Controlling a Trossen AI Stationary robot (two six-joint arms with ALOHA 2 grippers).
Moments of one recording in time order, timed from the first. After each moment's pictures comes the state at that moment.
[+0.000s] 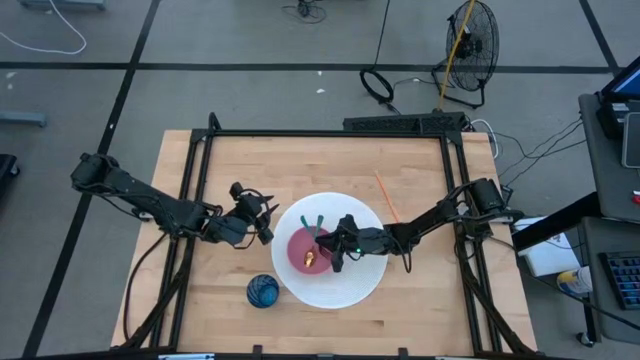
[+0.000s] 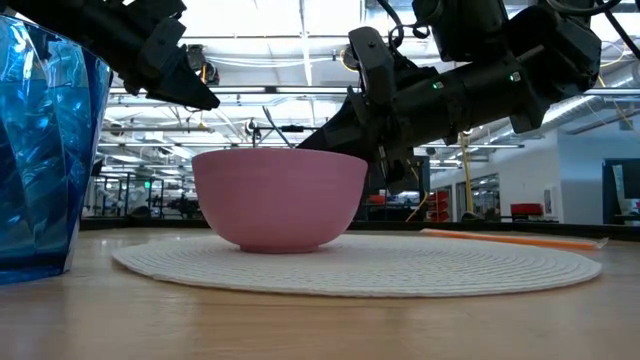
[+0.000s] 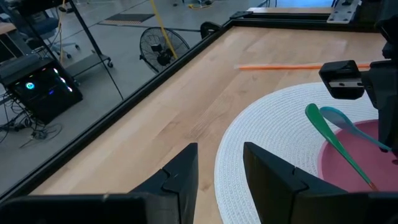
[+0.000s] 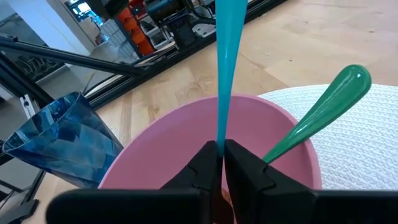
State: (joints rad) left arm -0.34 1.12 0.56 -0.05 -0.90 -0.35; right arm 0.24 1.91 0.75 0.89 0.36 0.58
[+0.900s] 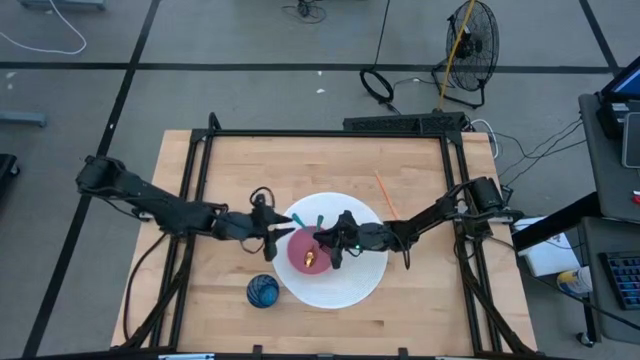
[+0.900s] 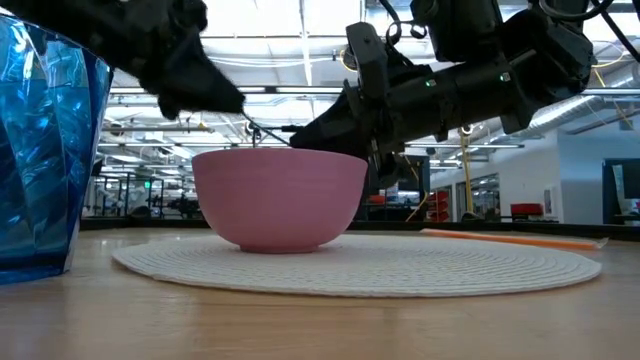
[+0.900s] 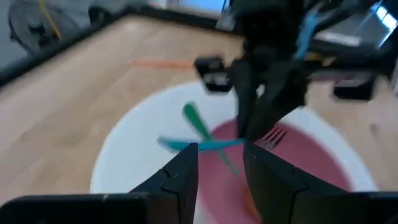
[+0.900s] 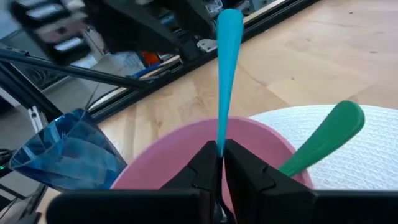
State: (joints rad) left arm -0.28 1.22 0.53 0.25 -0.44 -0.34; right arm 0.21 1.91 0.75 0.95 0.34 0.55
